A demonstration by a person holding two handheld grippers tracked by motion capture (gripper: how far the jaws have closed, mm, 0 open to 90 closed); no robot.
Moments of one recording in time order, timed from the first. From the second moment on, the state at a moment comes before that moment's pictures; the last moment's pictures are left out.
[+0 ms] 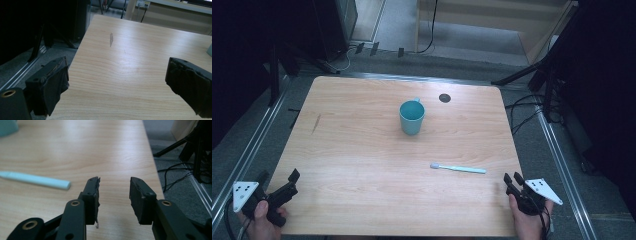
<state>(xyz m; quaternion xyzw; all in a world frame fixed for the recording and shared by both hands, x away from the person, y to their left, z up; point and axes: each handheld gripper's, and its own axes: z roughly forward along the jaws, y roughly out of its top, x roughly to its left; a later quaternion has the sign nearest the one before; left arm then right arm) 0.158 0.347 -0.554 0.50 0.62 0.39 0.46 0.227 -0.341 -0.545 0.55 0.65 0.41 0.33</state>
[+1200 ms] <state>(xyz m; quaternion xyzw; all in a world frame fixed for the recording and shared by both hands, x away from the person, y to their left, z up) 0.158 0.348 -0.554 0.50 0.62 0.38 0.47 0.345 -0.255 -0.508 0.49 0.85 0.14 0.13</state>
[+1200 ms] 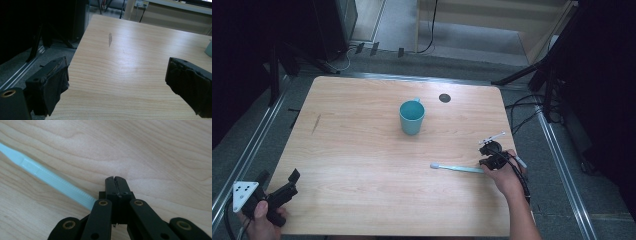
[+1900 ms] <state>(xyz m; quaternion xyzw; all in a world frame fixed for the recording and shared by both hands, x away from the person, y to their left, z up) 0.158 0.348 -0.554 0.49 0.63 0.38 0.47 0.302 -0.243 -0.503 0.44 0.89 0.14 0.08</state>
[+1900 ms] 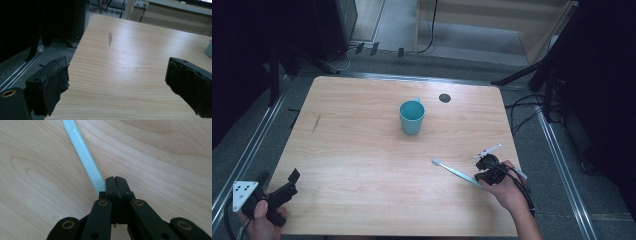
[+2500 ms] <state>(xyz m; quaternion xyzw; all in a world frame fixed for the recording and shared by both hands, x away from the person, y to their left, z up) 0.158 0.349 -0.554 0.49 0.63 0.38 0.47 0.279 -0.237 -0.508 0.40 0.90 0.15 0.04</state>
